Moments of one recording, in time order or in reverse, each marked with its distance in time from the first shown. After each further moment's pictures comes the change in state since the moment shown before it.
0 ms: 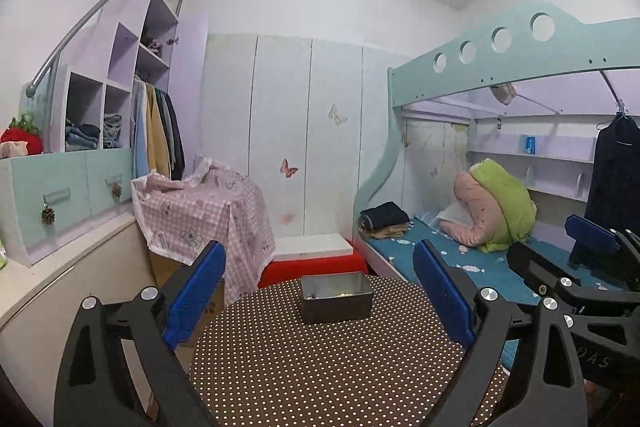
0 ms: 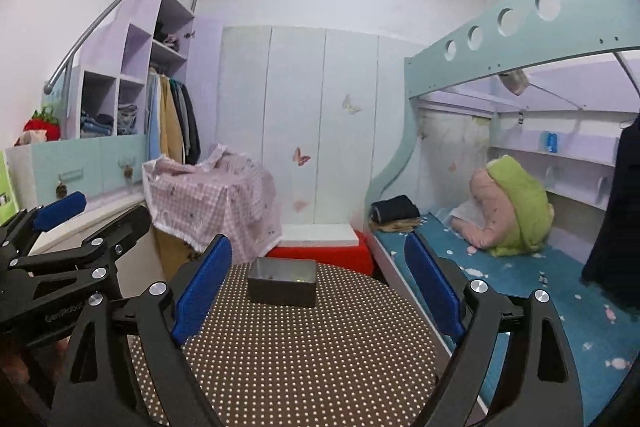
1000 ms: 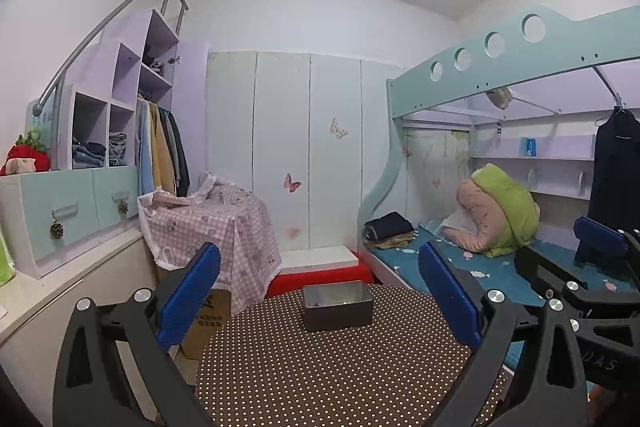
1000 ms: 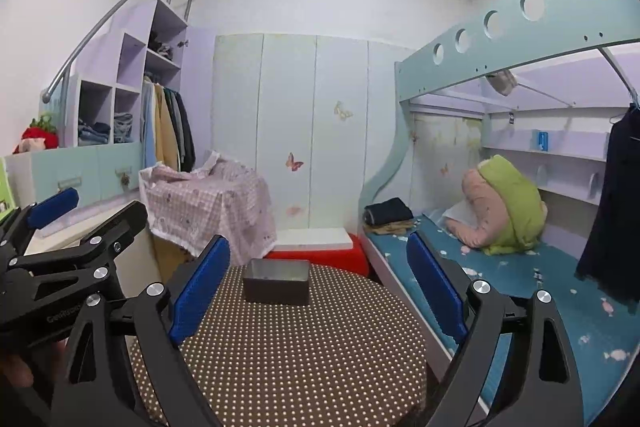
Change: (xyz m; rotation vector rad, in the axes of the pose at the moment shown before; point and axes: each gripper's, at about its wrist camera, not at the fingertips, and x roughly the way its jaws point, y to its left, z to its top) left arm -0.017 -0.009 -0.002 0.036 -0.049 0.022; right arm -0.020 -0.003 -0.003 0.017 -0.017 -0.017
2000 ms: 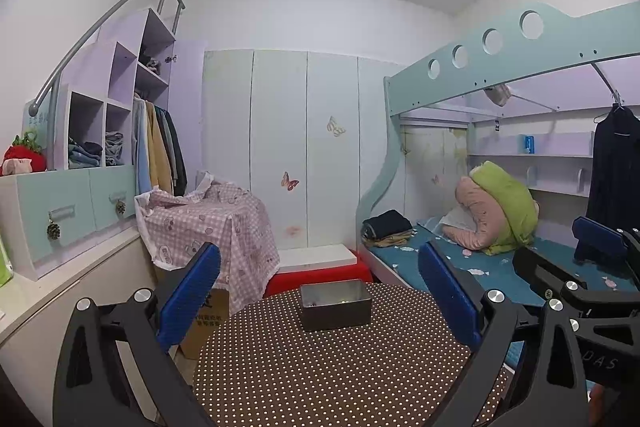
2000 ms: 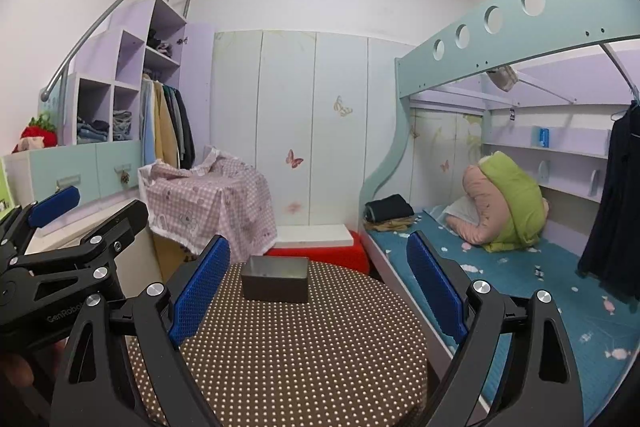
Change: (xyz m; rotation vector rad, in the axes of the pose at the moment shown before) left arm 0.007 -0.001 -0.003 0.003 0.007 -0.006; right arm 0.006 -0.001 -0.003 0.005 0.011 -0.001
